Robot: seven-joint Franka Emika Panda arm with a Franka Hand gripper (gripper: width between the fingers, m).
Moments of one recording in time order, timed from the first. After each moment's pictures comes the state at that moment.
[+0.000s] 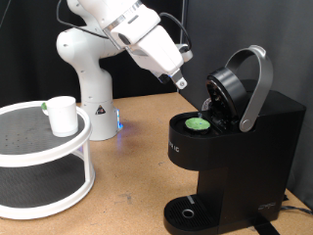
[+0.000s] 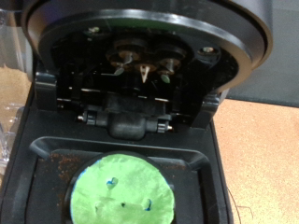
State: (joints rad) arm 0.45 -0.31 -0.47 -2.37 0.65 2.25 -1.20
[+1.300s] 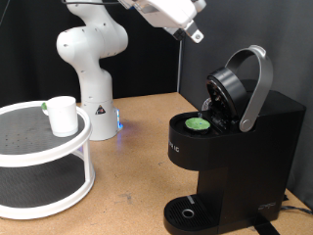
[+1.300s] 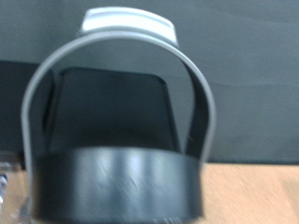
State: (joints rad) arm 0.46 -0.35 -0.46 -2.23 0.72 2.06 -1.05
